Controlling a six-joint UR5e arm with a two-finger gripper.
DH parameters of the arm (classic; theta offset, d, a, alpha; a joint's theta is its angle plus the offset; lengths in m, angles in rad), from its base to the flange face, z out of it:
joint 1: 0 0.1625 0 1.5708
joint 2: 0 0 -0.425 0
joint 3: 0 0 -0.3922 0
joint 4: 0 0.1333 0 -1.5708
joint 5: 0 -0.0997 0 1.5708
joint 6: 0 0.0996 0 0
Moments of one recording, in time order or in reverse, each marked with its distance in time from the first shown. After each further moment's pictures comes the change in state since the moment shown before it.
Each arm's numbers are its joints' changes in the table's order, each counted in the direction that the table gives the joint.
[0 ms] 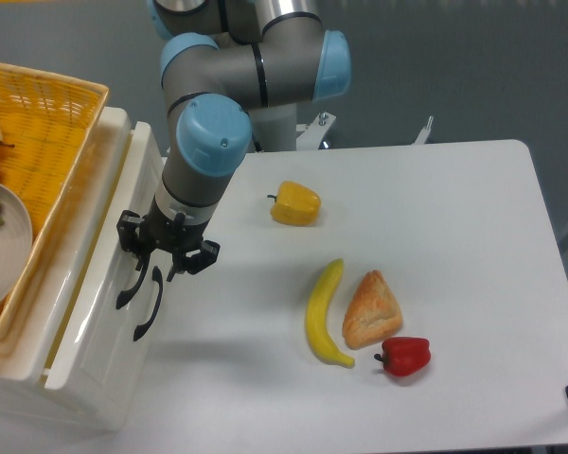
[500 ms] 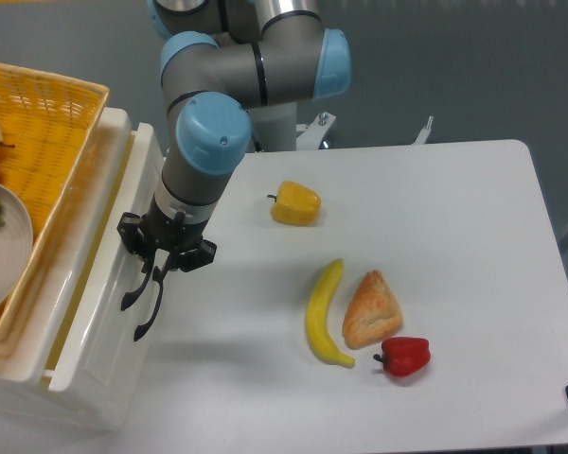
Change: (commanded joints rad) arm 0.000 0.003 0.000 0.000 0.003 0.000
